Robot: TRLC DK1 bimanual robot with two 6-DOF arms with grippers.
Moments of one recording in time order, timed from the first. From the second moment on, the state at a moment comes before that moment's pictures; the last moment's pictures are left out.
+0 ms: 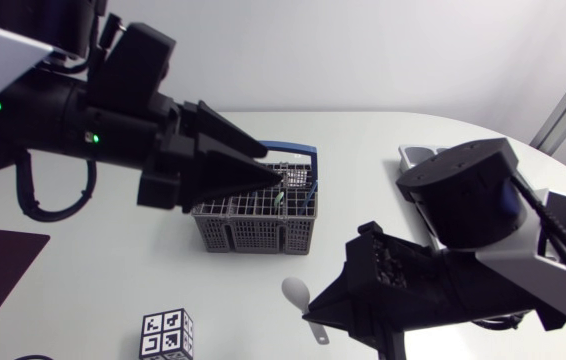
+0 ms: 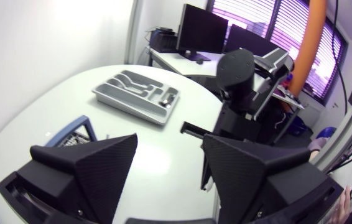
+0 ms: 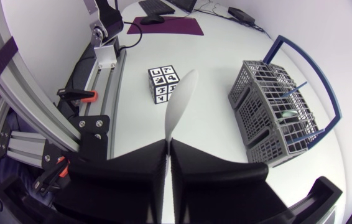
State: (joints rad) left arm -0.51 1.26 1.13 -0.50 0.80 0.28; right arm 0.82 1.06 0.69 -0.50 -0.42 -0.48
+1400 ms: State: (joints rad) left arm -0.60 1.37 0.97 -0.37 0.16 0.32; right arm -0.72 1.29 0.65 -0.47 -0.50 -1.68
